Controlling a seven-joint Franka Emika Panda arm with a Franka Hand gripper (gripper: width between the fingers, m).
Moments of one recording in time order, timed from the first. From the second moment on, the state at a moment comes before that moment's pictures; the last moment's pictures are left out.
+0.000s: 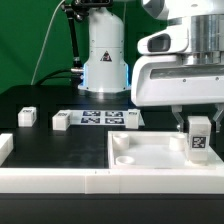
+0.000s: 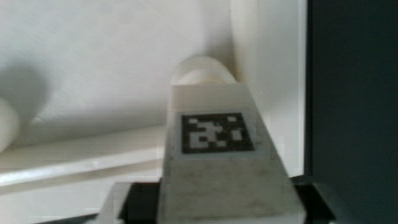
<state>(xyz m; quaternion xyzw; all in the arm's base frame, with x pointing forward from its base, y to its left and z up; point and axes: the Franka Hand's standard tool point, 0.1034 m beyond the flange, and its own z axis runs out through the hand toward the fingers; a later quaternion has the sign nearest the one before) 0.628 0.117 0.081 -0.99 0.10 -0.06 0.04</state>
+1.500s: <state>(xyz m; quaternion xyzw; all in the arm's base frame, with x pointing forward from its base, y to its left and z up) 0.618 0.127 0.077 -0.79 0.61 0.00 0.12</state>
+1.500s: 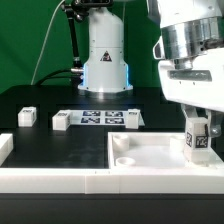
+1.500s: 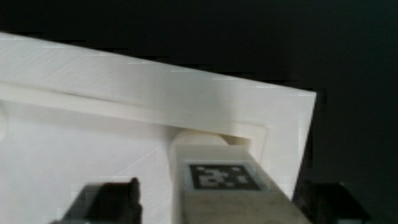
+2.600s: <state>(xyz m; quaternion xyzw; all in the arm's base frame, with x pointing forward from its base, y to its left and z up) 0.621 0.127 0.077 -1.00 0.05 -0.05 0.06</state>
